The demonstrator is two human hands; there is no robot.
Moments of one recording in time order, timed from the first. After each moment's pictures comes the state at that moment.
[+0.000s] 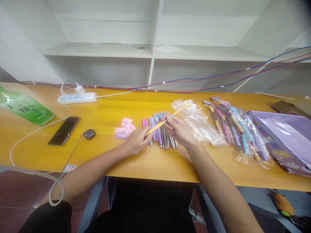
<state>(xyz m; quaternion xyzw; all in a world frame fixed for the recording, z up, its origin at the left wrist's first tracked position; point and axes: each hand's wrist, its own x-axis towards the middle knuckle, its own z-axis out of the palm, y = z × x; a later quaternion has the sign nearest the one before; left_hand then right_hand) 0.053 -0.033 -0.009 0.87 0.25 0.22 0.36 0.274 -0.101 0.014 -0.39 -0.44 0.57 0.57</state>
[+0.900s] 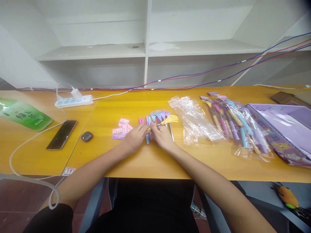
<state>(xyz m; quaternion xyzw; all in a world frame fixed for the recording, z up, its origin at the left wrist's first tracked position) 0.062 -0.027 -0.017 0.91 0.21 0.26 0.23 0.227 -0.101 -0.008 -0.64 -0.47 0.36 0.49</state>
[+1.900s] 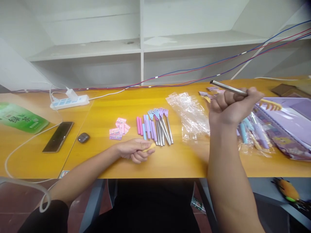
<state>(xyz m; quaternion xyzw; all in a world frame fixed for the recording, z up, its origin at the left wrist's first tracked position) 0.056 -0.042 0.017 0.48 0.14 -0.17 0.85 0.385 -0.124 0.059 -0.38 -0.30 0.14 0.86</state>
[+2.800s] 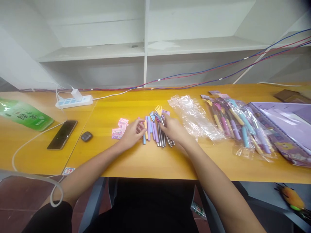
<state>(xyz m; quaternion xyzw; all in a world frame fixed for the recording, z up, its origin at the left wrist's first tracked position) 0.067 -0.011 -0.025 0.80 0.30 0.29 0.43 0.292 -0.098 0.004 -0.76 -0.60 0.14 0.23</state>
